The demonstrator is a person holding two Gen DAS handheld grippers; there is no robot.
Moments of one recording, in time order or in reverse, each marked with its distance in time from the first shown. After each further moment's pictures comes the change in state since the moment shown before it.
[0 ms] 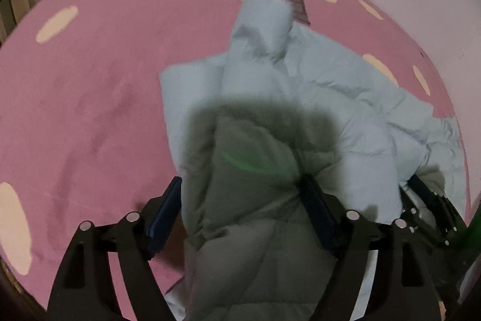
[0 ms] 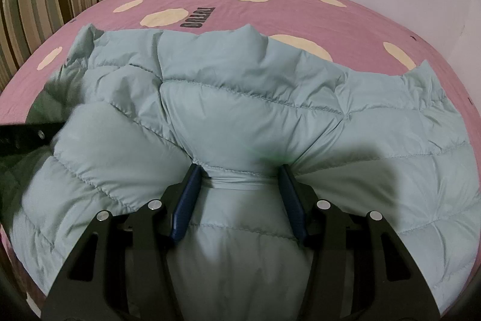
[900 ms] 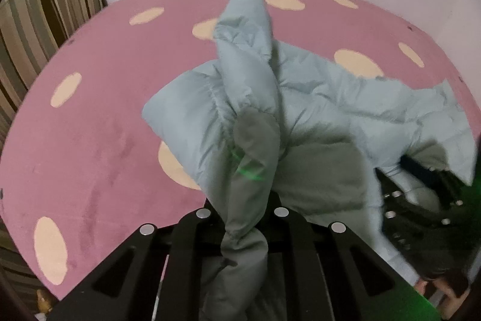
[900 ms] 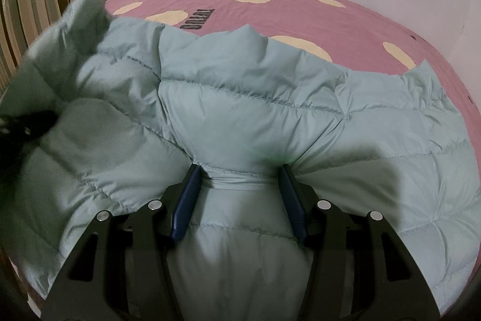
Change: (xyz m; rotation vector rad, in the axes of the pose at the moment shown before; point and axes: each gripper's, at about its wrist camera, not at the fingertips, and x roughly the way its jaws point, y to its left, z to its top) left arm -0.043 -0.064 -0.012 0.215 -0.143 0.150; right arm 0.001 0.003 0.002 0.016 -0.005 0.002
